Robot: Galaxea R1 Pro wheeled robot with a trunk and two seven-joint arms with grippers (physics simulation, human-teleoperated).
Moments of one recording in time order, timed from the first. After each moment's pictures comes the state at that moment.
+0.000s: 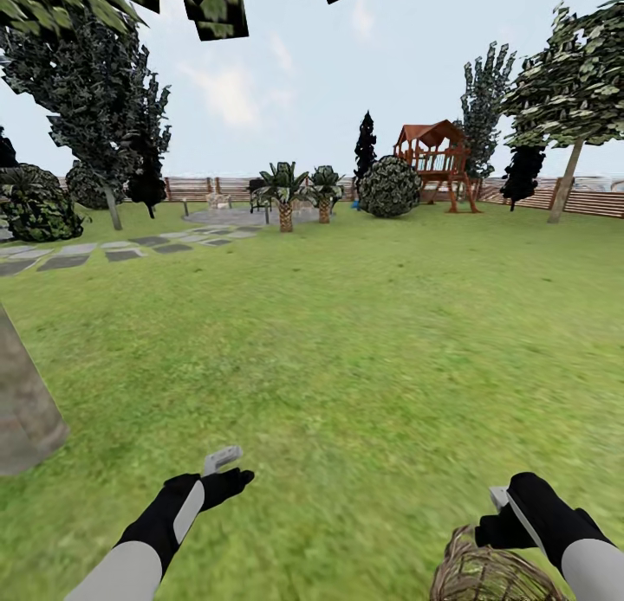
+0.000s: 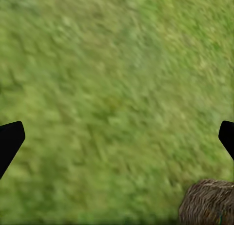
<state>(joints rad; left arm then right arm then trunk) -0.60 -0.06 0.21 -0.51 0.14 0.45 -0.11 -0.62 -0.29 0.00 -0.46 0.18 0.84 0.29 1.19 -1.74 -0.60</state>
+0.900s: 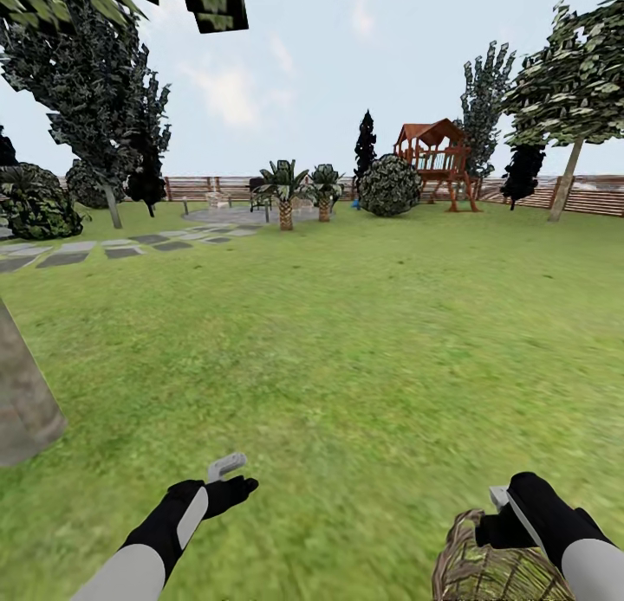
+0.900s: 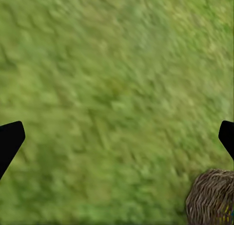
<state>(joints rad) -0.60 -0.06 0.22 -0.47 0.14 0.45 -0.11 -0.62 -0.29 0.00 -0.47 0.18 0.84 0.29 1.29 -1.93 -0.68</state>
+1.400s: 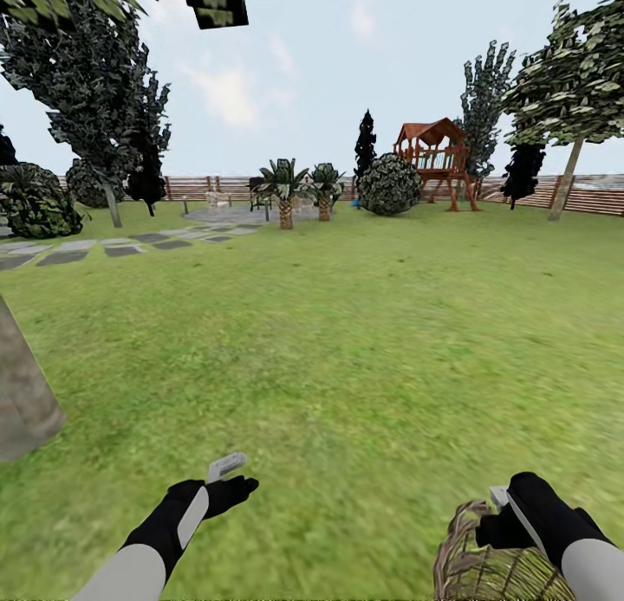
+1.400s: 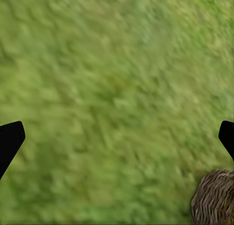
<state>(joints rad) -0.60 -0.07 0.22 -0.47 0.14 0.45 -0.11 -0.62 -0.29 0.00 -0.47 0.18 0.84 0.29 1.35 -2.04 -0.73</state>
